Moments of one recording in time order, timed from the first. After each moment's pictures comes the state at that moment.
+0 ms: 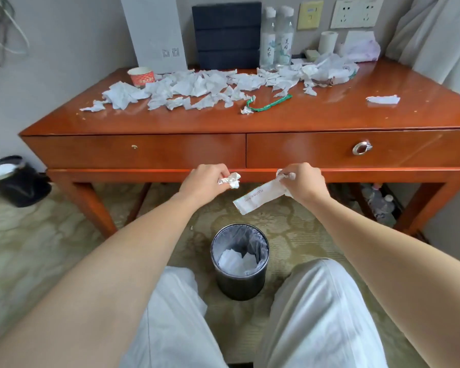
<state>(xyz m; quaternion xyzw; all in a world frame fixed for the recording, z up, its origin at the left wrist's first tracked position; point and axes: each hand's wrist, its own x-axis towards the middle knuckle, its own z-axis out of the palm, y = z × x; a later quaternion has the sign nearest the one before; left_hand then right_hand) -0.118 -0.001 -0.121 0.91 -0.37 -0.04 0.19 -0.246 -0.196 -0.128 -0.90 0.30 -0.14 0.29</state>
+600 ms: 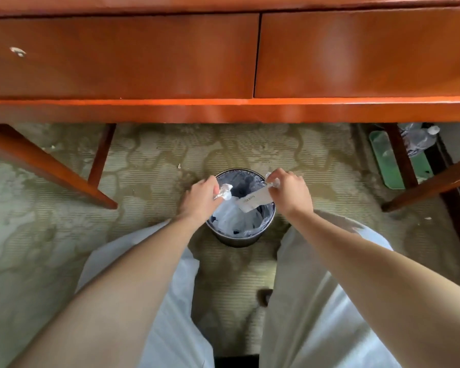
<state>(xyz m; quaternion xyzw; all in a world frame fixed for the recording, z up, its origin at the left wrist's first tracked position) -0.077 -0.017 -0.360 0.93 -0.25 -0.21 0.17 -0.184 -0.201 -0.361 -0.91 0.33 0.01 0.27</state>
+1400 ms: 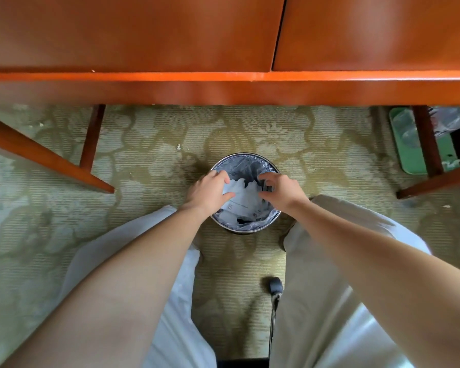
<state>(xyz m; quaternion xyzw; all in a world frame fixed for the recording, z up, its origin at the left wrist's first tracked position) -0.055 -0.033 -0.405 0.91 -0.29 -0.27 0.10 -0.156 -0.202 -0.410 -0.86 0.30 0.20 0.37</state>
